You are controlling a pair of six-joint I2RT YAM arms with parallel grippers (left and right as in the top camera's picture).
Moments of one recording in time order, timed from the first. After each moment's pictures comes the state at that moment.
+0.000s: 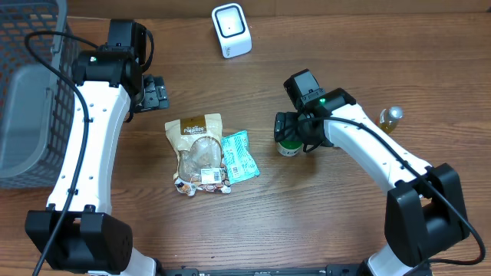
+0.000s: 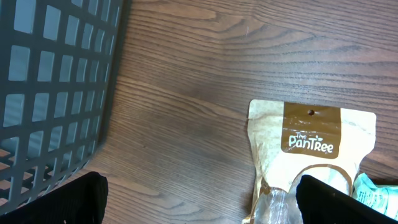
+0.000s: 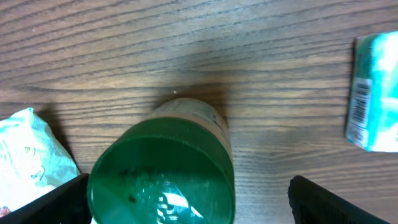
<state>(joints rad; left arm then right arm) -0.06 1.72 1.70 -1.27 -0.28 -0.30 0.44 1.79 1.31 -0.88 0.03 0.53</state>
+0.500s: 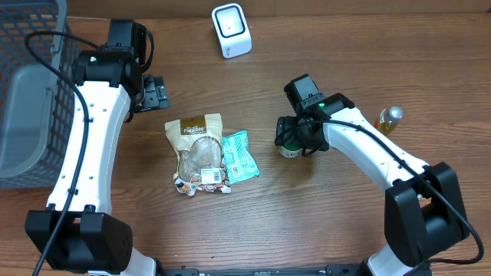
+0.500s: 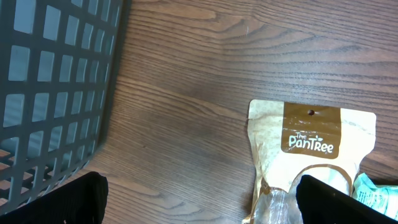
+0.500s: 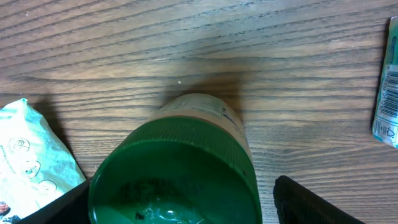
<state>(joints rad) -0.06 1.72 1.70 -1.27 -0.28 -0.30 0.44 1.79 1.26 -0.84 -0.01 0.54</state>
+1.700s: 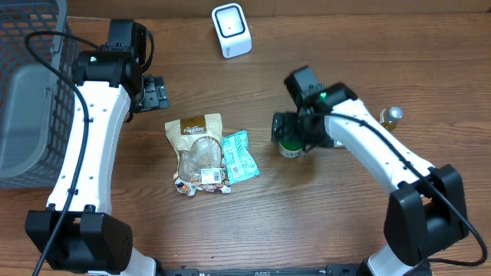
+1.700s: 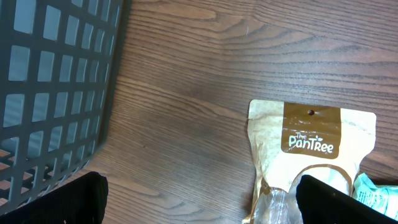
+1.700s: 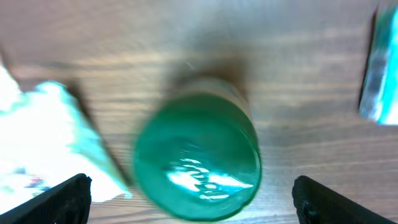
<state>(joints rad) -0.06 1.72 1.70 -1.27 -0.28 -0.30 0.44 1.79 1.41 -1.00 -0.05 0.54</state>
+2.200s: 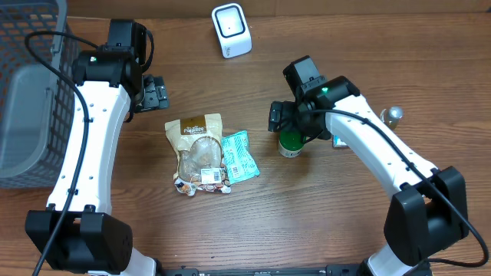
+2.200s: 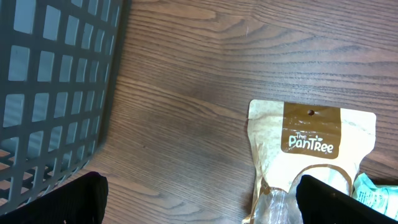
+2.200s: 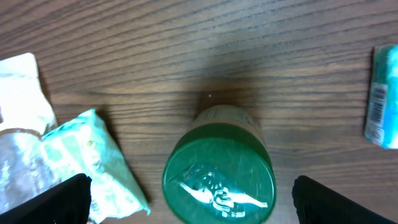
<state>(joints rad) -0.06 1.72 1.70 -1.27 -0.28 -0.30 0.44 1.79 1.42 -0.95 -0.04 0.56</state>
